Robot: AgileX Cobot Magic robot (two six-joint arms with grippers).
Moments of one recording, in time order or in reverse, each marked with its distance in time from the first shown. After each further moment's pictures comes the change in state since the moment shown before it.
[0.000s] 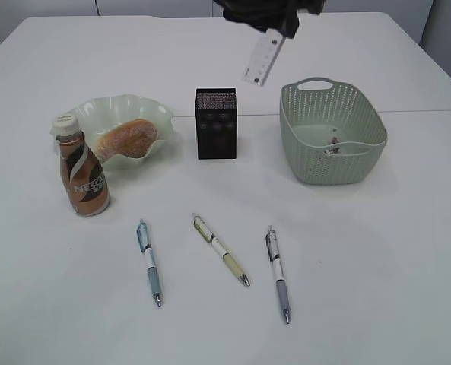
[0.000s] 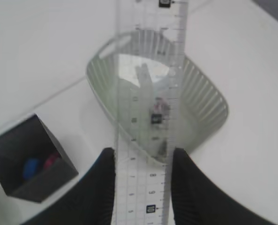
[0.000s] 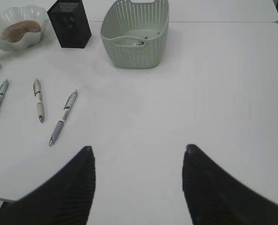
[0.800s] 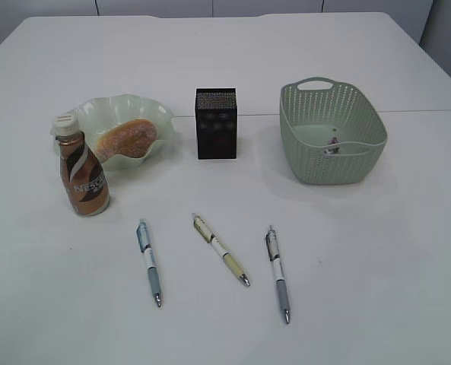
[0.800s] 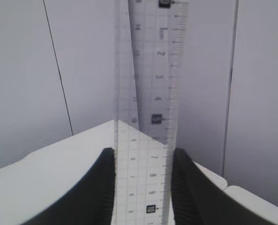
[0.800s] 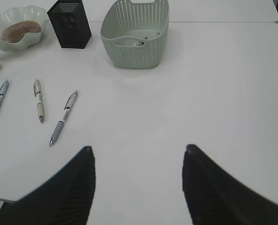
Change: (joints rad) left arm 0.022 0.004 0.000 0.140 -0.711 -0.001; right arm 0.000 0.000 0.000 0.000 -0.002 0.002
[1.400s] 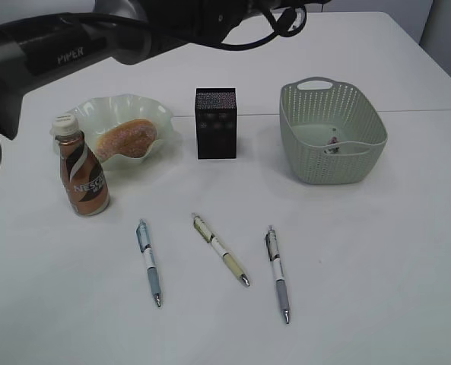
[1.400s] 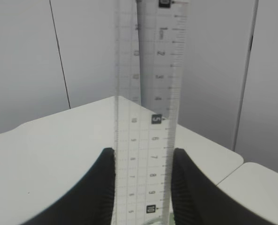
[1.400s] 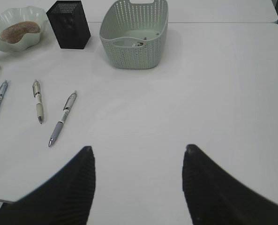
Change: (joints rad) left arm 0.052 0.205 0.000 -0.043 -0.201 -0.002; right arm 0.000 0.000 0.000 -0.003 0.000 0.000
